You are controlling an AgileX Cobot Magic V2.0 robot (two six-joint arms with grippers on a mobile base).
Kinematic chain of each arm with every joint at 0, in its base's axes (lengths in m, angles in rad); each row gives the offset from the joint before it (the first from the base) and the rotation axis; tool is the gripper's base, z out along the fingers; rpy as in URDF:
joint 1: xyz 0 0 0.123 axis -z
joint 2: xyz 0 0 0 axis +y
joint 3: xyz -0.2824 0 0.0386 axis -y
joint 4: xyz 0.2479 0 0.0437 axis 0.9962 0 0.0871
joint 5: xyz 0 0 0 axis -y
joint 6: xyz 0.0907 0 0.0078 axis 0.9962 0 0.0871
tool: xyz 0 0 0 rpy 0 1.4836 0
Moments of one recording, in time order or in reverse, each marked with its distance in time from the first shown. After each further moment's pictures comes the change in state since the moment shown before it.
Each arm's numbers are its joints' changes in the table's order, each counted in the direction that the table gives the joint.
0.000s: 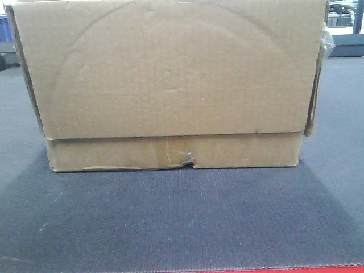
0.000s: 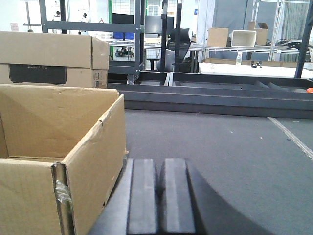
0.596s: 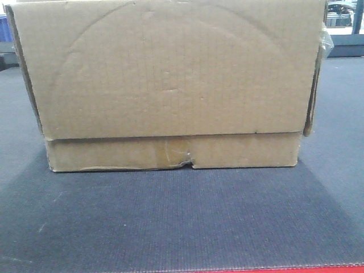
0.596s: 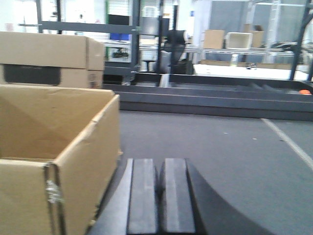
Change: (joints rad) left arm 0.000 0.000 0.000 0.000 0.001 0.007; right arm 0.038 -0.002 -0.027 -0.008 0.029 0.000
